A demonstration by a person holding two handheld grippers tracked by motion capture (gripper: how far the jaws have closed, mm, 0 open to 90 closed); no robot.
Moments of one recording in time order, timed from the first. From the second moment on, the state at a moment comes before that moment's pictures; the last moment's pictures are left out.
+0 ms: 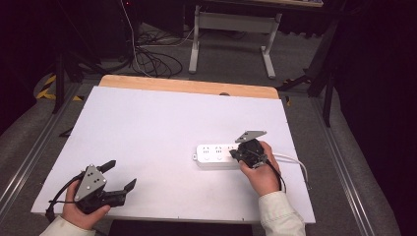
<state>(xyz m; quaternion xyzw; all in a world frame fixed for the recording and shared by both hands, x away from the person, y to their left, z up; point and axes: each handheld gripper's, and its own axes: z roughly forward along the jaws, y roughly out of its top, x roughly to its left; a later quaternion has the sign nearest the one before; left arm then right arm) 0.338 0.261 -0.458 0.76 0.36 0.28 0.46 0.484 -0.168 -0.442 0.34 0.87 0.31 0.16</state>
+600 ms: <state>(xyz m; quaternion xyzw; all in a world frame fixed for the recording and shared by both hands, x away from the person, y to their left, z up) 0.338 0.261 -0.458 0.76 0.36 0.28 0.46 0.484 -0.166 -0.445 0.34 0.88 0.30 0.16</state>
